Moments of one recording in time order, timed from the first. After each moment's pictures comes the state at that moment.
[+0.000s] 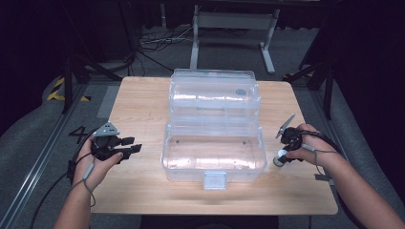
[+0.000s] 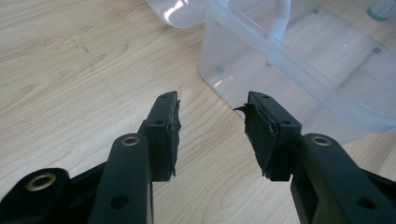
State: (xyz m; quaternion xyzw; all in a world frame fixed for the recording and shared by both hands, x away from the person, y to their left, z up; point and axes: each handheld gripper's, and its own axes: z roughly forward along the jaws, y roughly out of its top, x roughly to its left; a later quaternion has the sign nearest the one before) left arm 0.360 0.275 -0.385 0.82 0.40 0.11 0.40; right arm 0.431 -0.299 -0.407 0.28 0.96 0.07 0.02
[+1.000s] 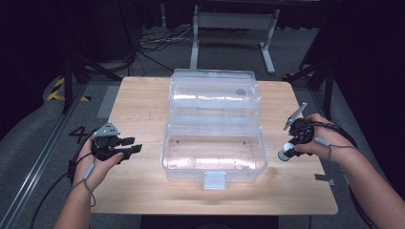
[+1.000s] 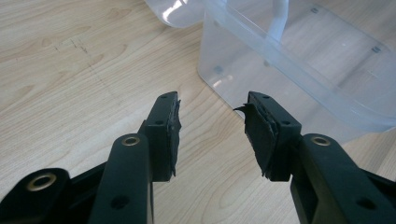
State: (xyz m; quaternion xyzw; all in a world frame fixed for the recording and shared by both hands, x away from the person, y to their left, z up) left arm 0.359 0.273 -0.385 0.82 0.40 0.11 0.40; right arm 0.419 -0.299 -0.346 0.27 0.96 0.09 0.02
